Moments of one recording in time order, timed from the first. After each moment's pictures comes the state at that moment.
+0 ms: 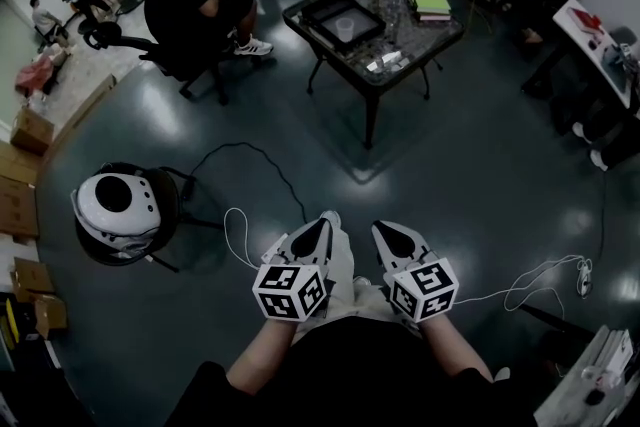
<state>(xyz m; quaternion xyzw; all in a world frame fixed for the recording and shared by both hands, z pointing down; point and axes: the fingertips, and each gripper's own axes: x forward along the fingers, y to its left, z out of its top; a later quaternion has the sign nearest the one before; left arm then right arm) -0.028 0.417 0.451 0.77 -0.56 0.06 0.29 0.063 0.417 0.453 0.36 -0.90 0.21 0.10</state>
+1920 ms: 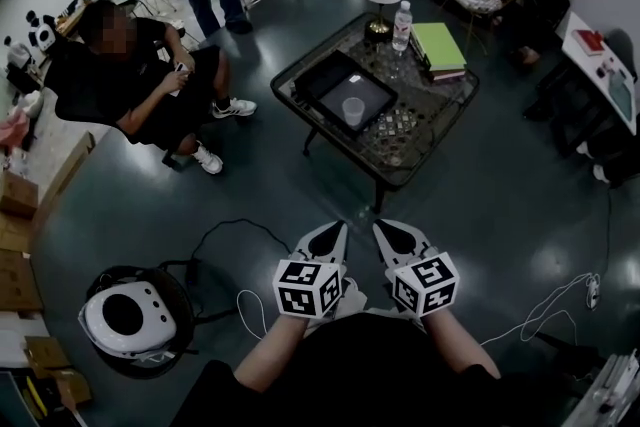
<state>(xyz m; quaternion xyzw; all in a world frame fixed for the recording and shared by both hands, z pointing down) -0.104 0.055 0.453 0.83 -0.48 0.11 0.28 -0.046 0.060 0.448 0.41 -0.88 0.21 0.10</state>
